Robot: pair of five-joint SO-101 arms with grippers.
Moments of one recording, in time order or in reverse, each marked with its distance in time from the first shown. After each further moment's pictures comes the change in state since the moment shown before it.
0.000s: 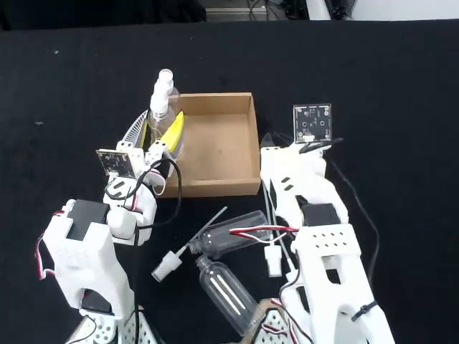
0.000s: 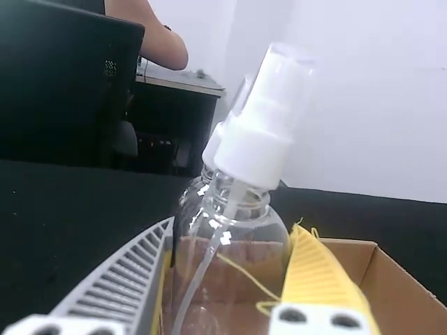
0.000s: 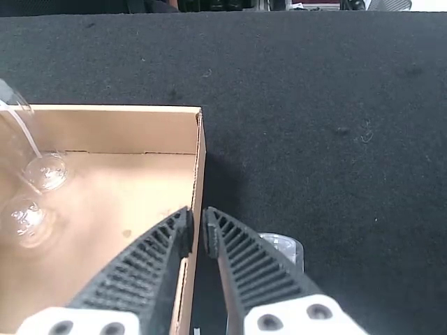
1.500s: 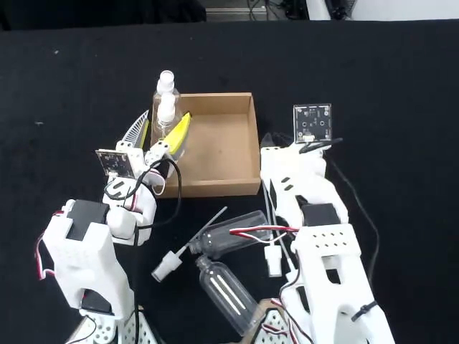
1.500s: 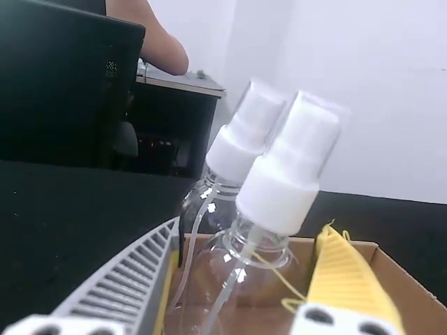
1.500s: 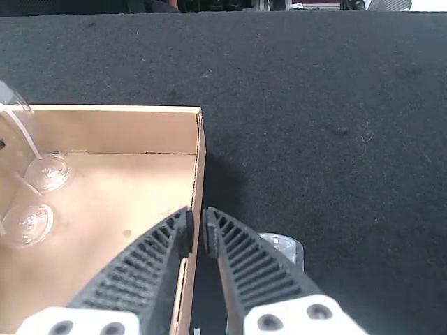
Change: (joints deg) left arm -0.2 0.0 0.1 0.0 0.0; right arm 0.0 0.0 0.0 0.0 0.0
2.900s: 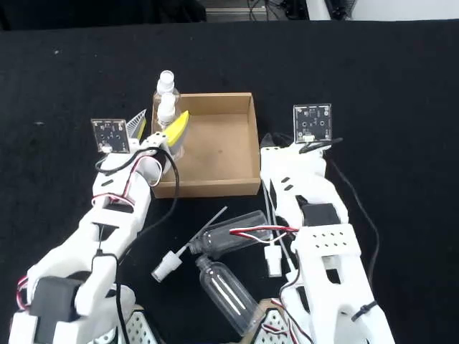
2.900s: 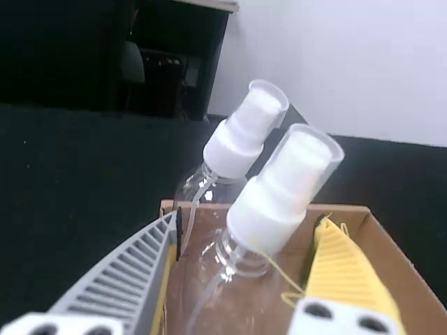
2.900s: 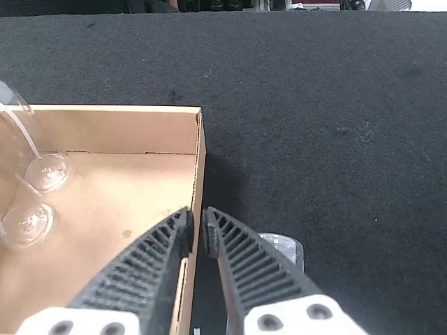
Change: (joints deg) left arm 0.0 -35.3 3.8 45.2 0.0; right arm 0.0 0.0 0.0 0.0 0.0
